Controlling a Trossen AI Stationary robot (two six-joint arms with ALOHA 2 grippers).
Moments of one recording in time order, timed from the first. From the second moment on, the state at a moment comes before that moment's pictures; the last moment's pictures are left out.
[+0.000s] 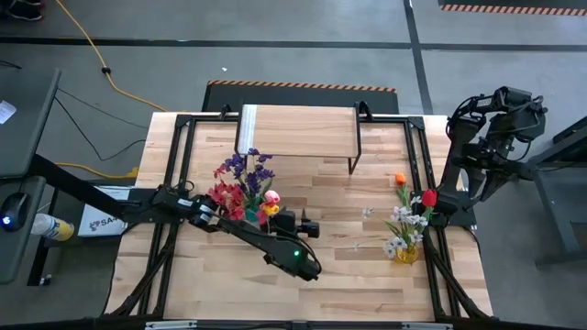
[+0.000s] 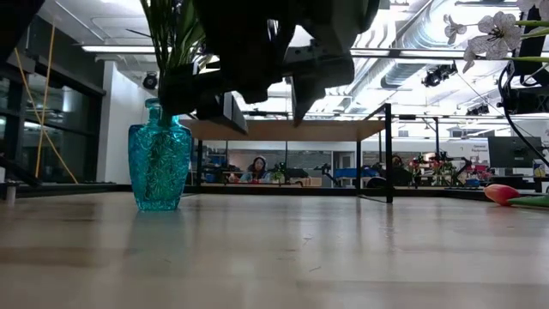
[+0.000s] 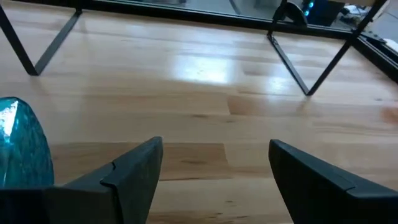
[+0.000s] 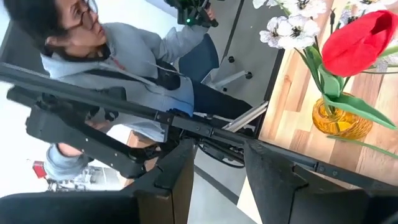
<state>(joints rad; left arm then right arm) -0.44 2.43 2.06 -1.57 -1.08 -2.23 1.26 0.35 1.33 -1.37 0.04 1.13</state>
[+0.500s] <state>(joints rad) -0.43 2.43 1.98 -1.57 -0.95 -2.23 1.26 0.35 1.33 -1.37 0.03 1.12</state>
